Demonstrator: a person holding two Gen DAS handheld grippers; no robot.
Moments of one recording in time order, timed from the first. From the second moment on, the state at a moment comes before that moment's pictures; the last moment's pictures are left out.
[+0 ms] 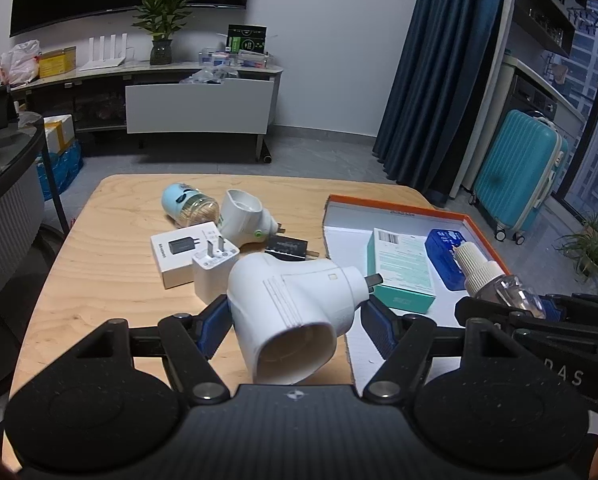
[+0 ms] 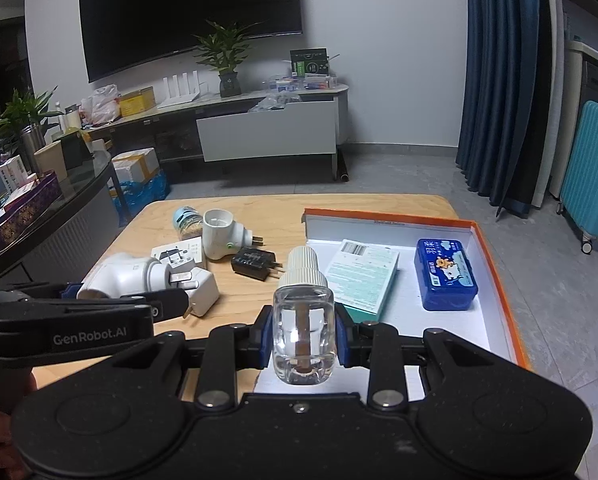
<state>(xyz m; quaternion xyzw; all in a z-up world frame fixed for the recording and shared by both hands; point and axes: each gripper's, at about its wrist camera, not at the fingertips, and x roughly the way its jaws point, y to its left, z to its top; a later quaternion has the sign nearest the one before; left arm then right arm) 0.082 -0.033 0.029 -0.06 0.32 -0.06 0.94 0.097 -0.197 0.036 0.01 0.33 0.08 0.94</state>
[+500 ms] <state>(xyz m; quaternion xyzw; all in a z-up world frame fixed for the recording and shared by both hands) 0.087 -0.053 0.027 -0.05 0.33 -0.09 0.94 0.092 -0.221 0.038 0.02 0.33 0.06 0.94</state>
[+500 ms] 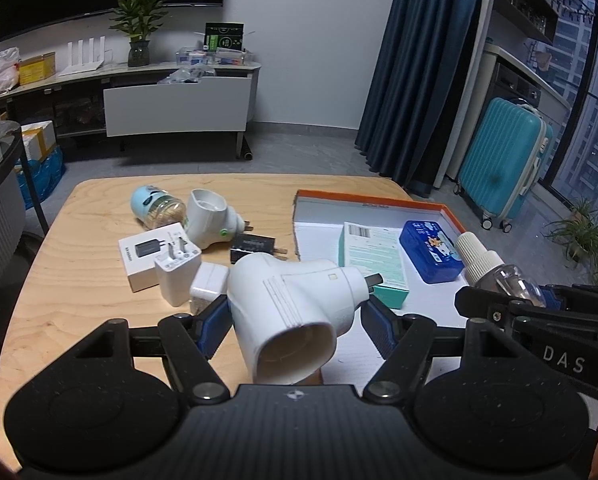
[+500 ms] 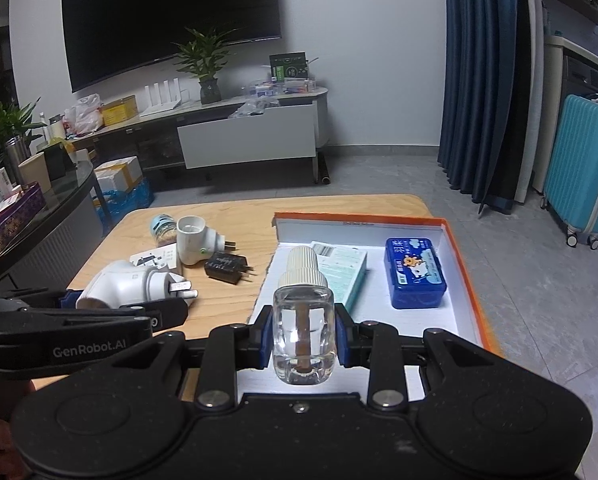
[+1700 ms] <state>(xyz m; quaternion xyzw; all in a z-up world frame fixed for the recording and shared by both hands) 0.101 -0.105 0.017 -0.02 0.34 -0.15 0.93 0.092 -0.275 0.037 0.04 0.32 -0.01 0.95</state>
